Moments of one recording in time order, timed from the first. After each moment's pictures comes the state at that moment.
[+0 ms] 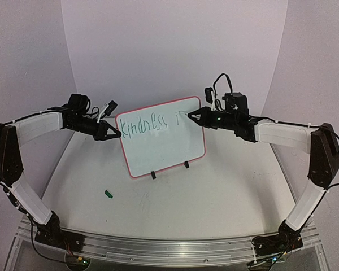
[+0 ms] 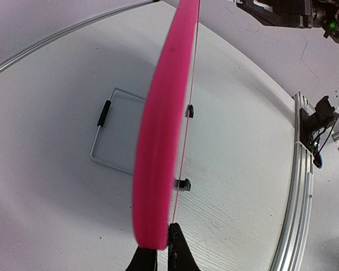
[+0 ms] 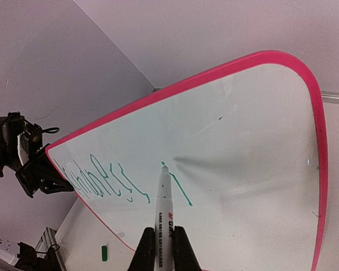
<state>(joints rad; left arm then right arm) -0.24 1.59 1.23 -0.48 0.84 0.32 0.55 1.72 1.27 0.17 -0.35 0.52</state>
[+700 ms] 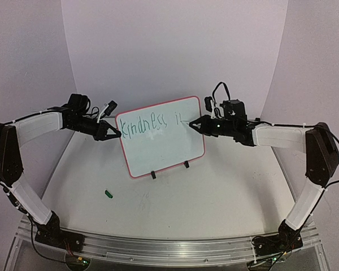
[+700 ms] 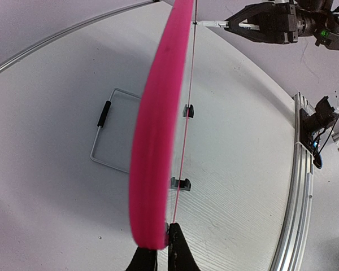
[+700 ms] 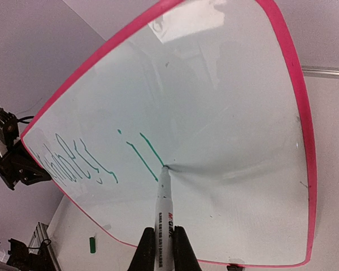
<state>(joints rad) -0.24 1.59 1.23 -0.48 0.84 0.32 0.53 1.75 1.22 0.17 -0.35 0.52</state>
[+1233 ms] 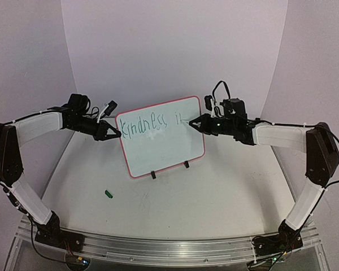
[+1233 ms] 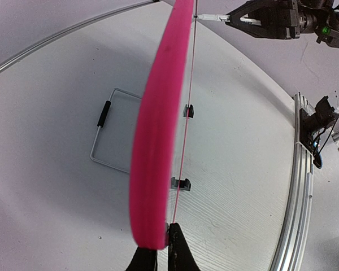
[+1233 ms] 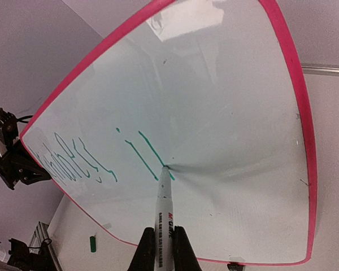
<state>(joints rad) -0.24 1.59 1.23 -0.48 0.84 0.32 0.53 1.75 1.22 0.16 -0.36 0.52</state>
